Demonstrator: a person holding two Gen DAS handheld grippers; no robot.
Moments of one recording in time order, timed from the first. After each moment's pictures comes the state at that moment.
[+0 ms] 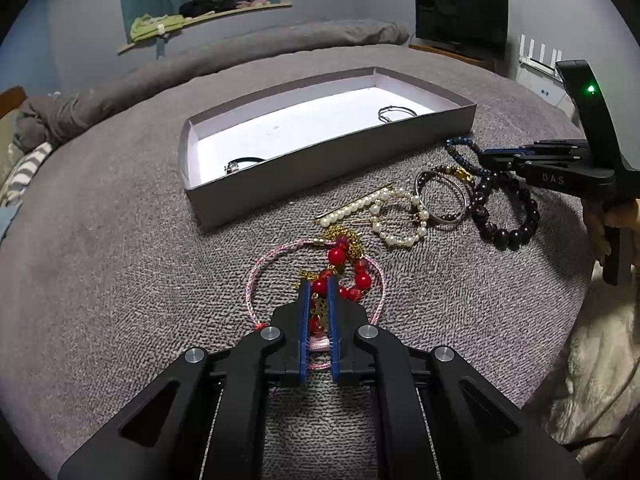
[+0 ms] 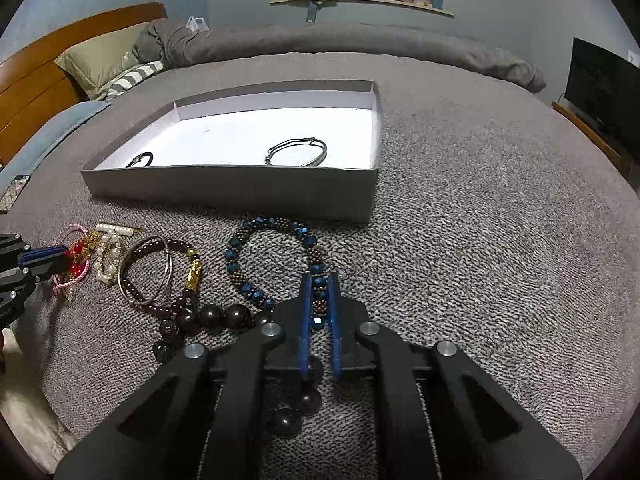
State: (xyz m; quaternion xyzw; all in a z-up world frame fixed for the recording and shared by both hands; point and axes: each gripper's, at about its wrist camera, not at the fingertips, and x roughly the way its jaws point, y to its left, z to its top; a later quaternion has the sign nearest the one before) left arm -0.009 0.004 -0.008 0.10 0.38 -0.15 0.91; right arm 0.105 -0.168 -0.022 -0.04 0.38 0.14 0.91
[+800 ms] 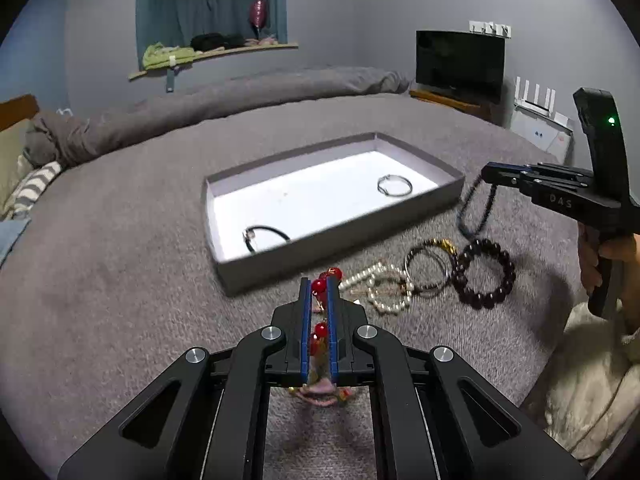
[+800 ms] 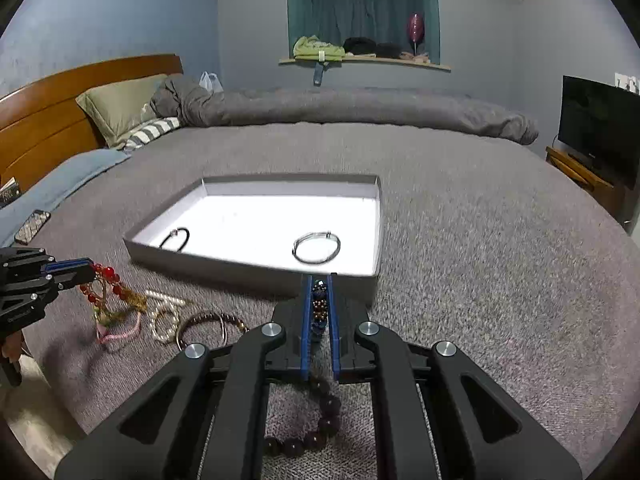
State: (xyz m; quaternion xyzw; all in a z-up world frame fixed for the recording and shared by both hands) left arm -0.017 0.015 0.040 0.07 0.31 -0.16 0.94; right arm 0.085 -0.173 0.043 -0.03 0.27 0.15 0.95
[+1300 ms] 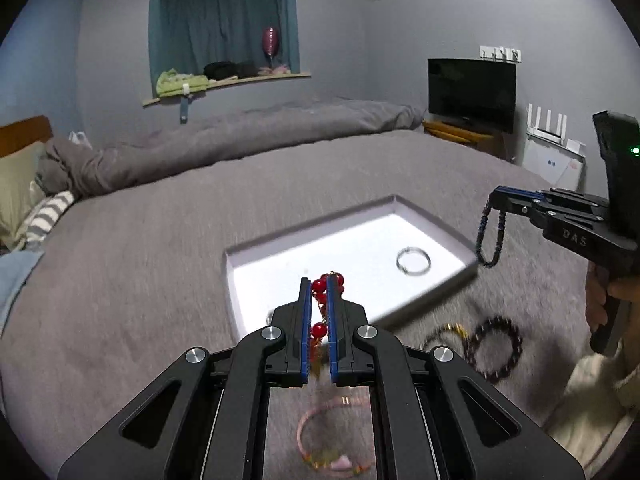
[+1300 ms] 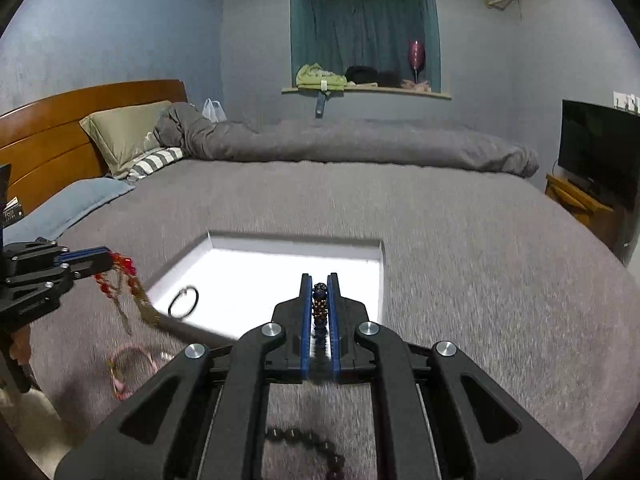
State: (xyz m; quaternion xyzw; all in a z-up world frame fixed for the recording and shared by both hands) left arm 0.027 0.009 0.097 0.07 0.26 -0.14 0.95; right arm 0.108 -0.156 0.095 -0.03 0.22 0.16 0.96
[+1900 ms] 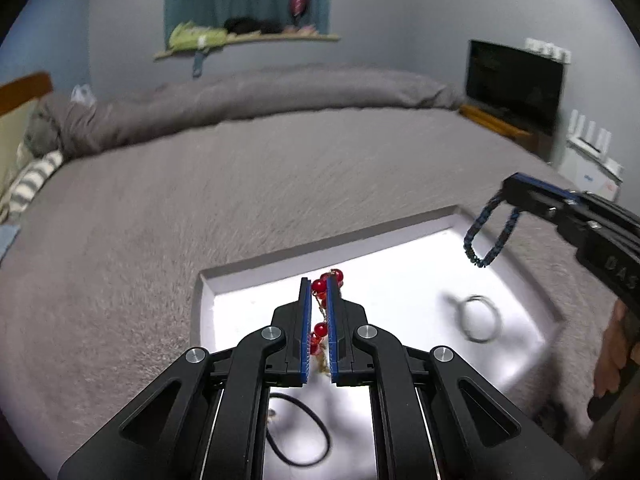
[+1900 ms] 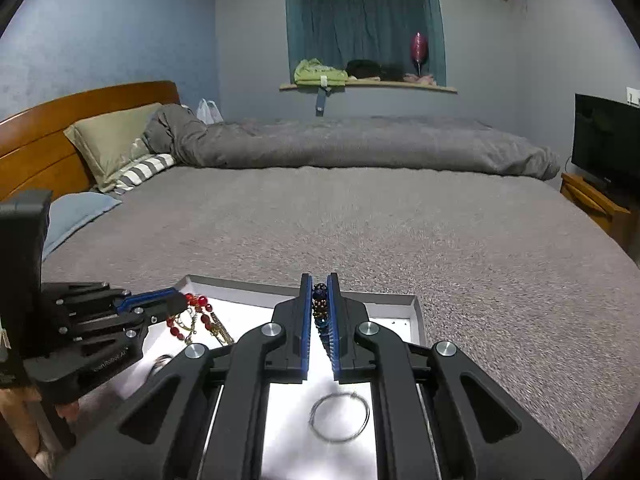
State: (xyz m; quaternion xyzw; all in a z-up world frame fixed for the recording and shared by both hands) left arm 0.172 -0.002 0.059 0.03 0.34 -0.09 0.93; right arm 0.219 -0.123 0.082 -0.01 0.25 0.16 0.96
